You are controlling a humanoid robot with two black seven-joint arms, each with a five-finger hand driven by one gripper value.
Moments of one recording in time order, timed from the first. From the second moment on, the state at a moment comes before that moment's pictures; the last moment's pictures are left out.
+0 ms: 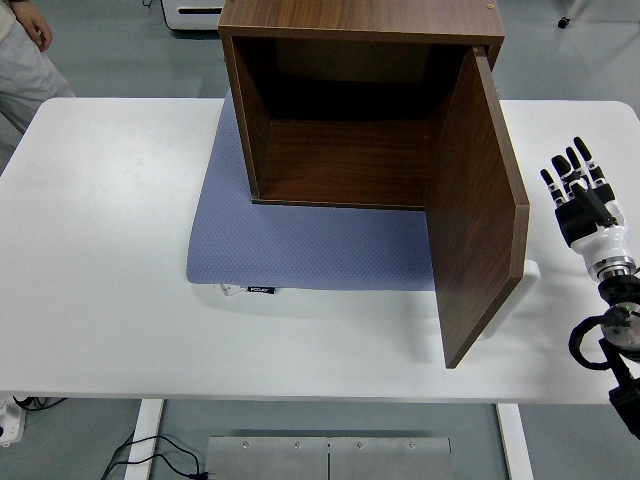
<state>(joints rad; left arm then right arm) 0.16 0.00 -0.17 -0.19 0.09 0.12 -0.04 0.41 -0.14 1.41 0.78 -0.40 0.31 0.28</state>
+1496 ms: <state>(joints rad) 0.17 0.00 -0.17 -0.19 0.09 0.12 -0.04 0.42 -0.15 1.41 0.78 -0.40 0.31 0.28</state>
